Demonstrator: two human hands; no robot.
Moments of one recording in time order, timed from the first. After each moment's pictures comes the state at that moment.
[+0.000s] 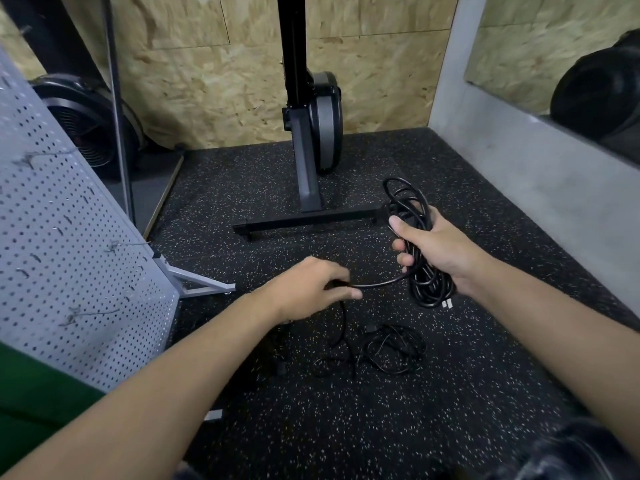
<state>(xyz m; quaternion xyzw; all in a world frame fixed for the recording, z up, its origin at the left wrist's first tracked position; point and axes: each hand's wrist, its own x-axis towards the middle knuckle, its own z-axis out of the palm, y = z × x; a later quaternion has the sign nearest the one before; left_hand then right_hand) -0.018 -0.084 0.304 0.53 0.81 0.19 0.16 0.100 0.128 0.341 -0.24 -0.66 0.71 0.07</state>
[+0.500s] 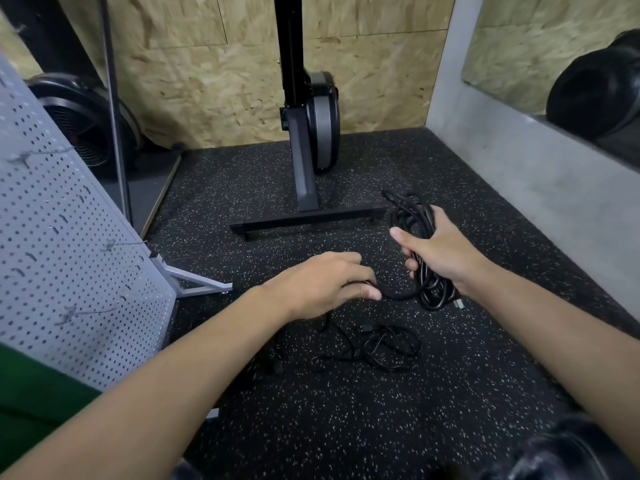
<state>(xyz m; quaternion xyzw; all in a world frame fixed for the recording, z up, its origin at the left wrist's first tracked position) 0.003 -0.068 0.327 0.59 0.77 0.16 0.16 0.110 0.140 0.328 -0.25 -0.74 0.61 0.11</state>
